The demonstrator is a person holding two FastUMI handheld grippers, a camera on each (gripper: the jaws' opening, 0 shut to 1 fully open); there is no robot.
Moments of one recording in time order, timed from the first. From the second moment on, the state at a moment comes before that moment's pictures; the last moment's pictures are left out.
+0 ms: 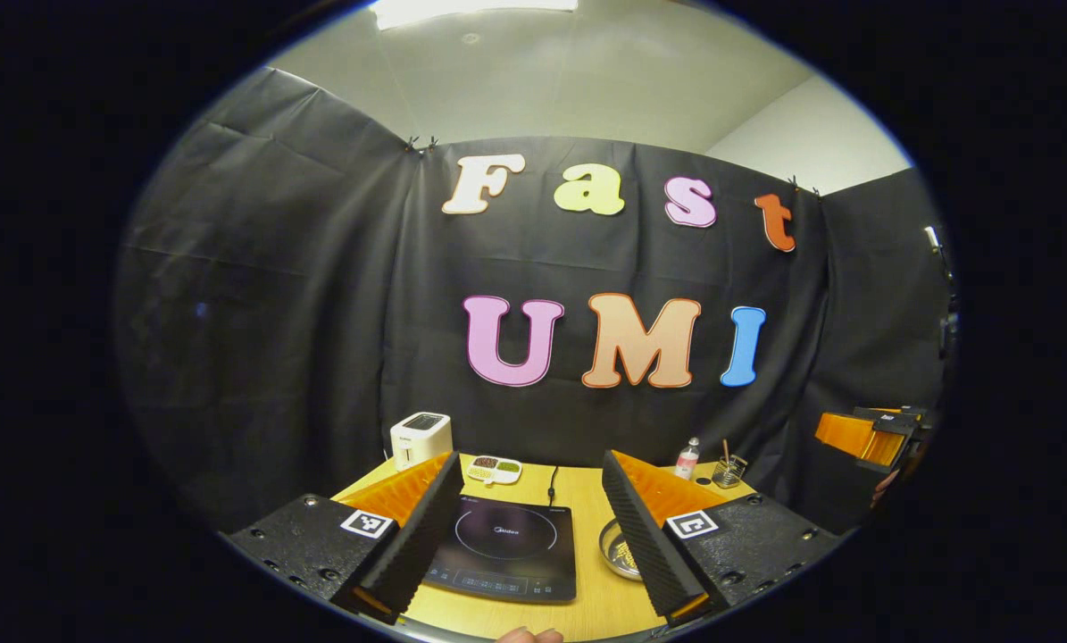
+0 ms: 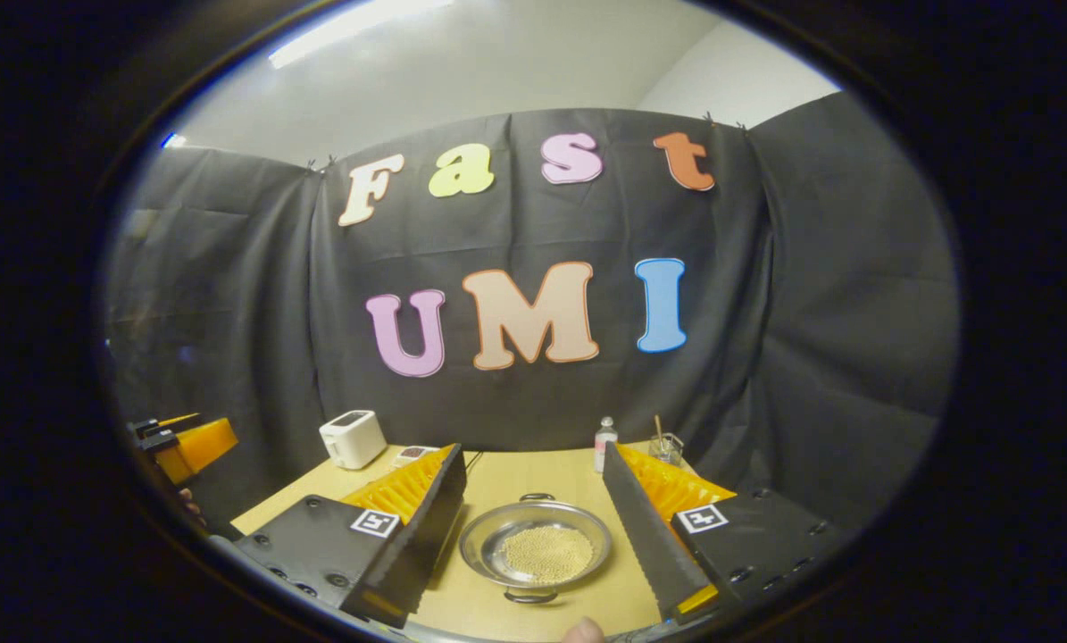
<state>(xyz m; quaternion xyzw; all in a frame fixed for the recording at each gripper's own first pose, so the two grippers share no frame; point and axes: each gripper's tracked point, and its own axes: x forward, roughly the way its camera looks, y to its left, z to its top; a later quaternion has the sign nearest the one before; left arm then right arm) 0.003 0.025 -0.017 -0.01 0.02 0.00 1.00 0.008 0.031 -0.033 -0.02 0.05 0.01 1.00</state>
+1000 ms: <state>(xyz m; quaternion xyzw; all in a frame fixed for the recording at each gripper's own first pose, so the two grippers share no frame) 0.078 0.008 -0.048 -0.01 0.06 0.04 1.00 0.069 0.068 -0.217 0.02 0.29 0.13 0.95</state>
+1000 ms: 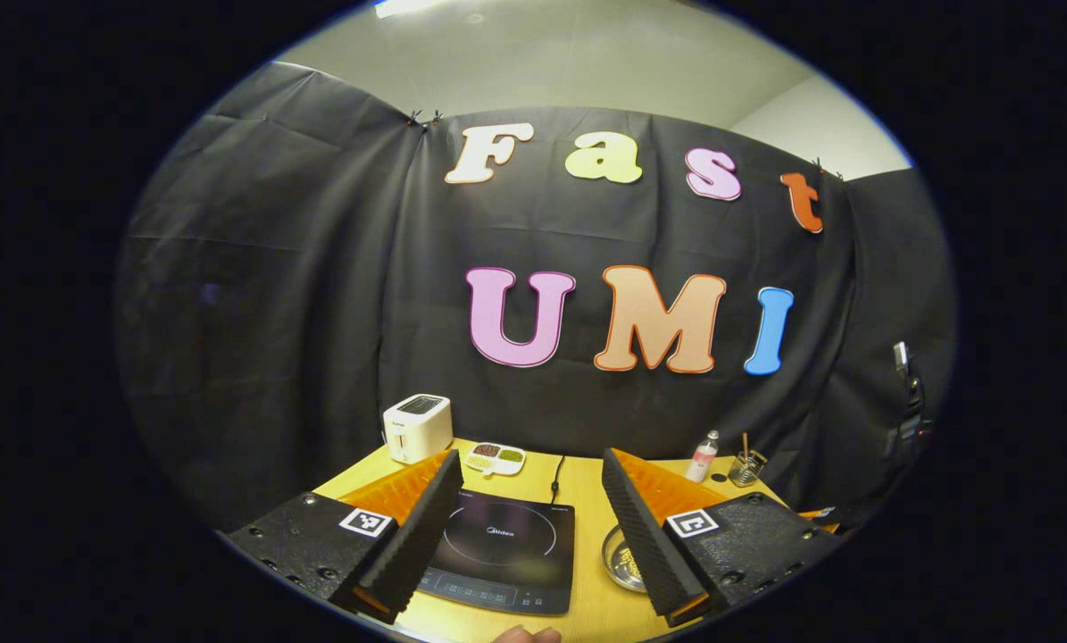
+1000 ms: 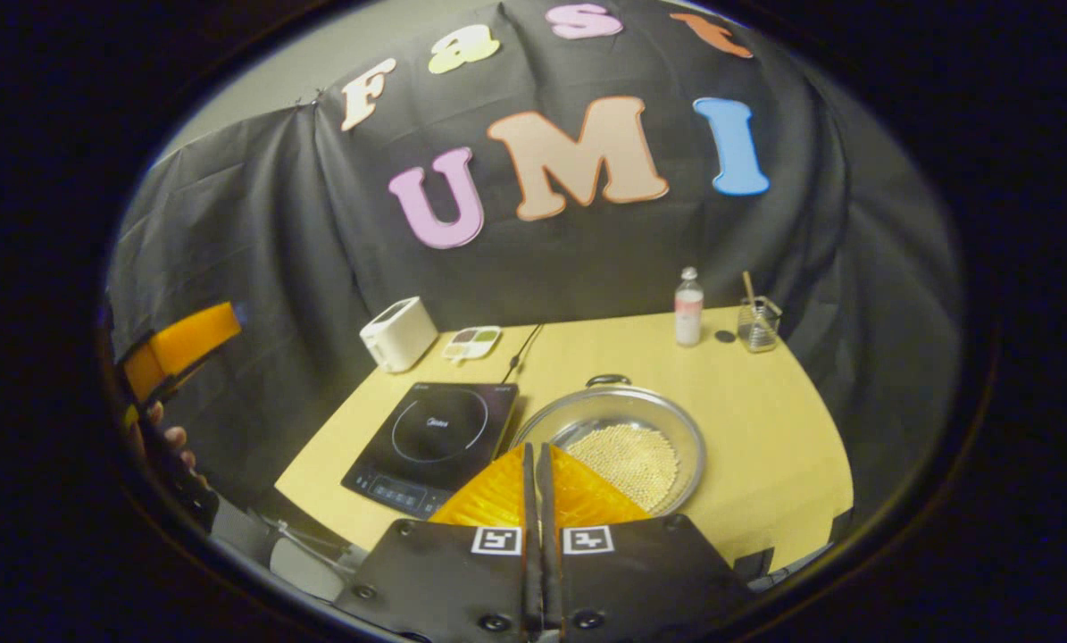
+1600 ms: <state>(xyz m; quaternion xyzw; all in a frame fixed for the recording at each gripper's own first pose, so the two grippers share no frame) 0.092 0.028 -0.060 -0.01 0.08 0.10 0.99 0.056 0.083 -0.353 0.01 0.45 0.20 0.87</state>
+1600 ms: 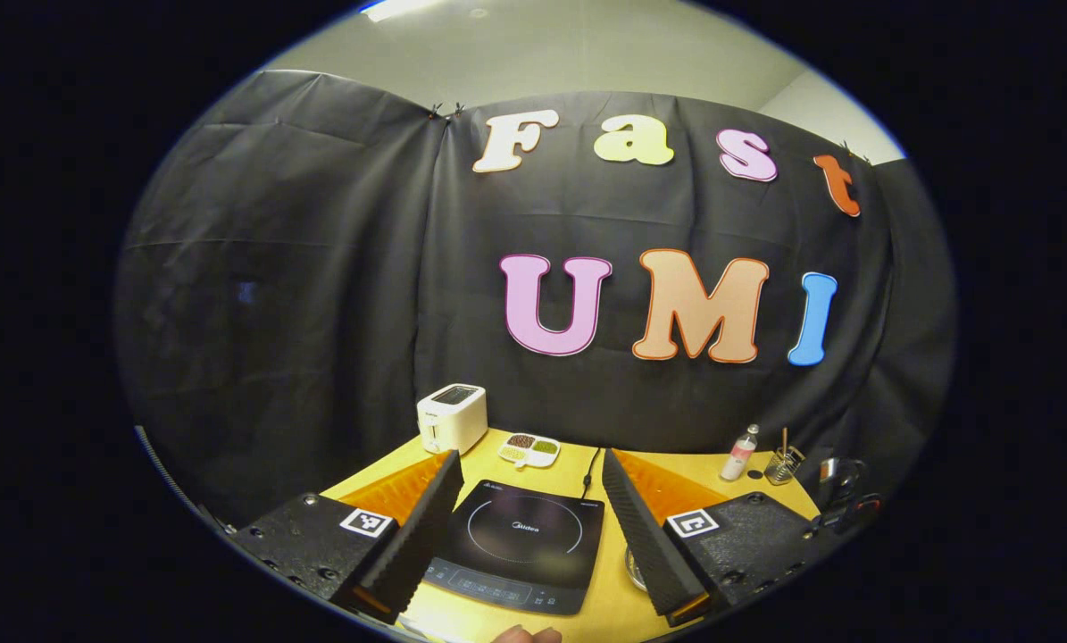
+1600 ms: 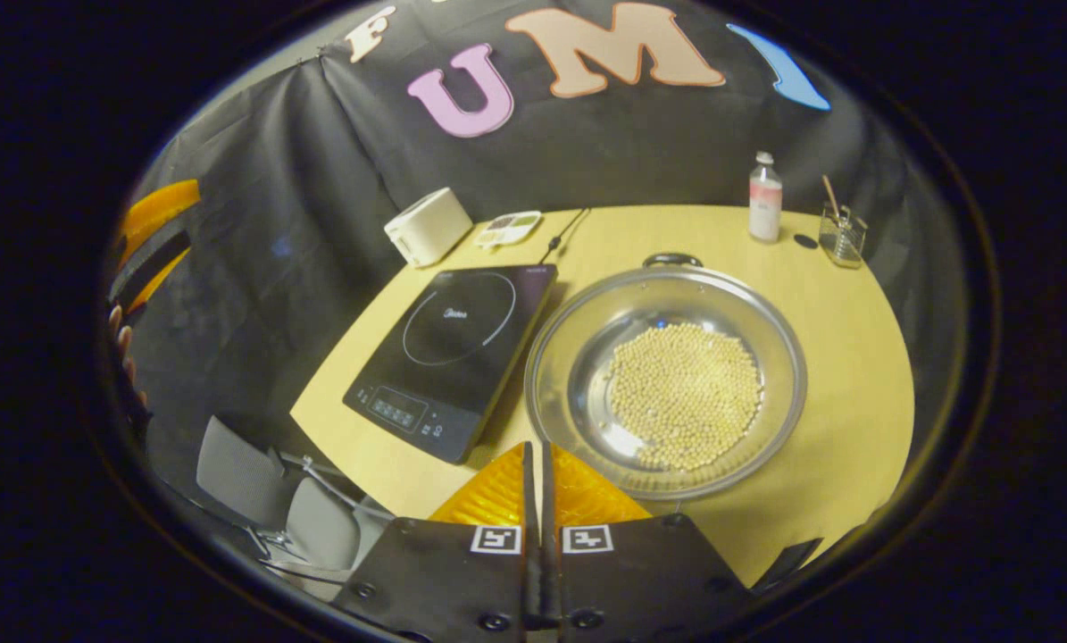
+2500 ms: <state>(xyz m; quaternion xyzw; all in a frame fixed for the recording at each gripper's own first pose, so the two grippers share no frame) 0.141 0.085 -0.098 -0.07 0.10 0.04 0.99 0.033 0.051 -0.427 -0.04 0.57 0.07 0.82</state>
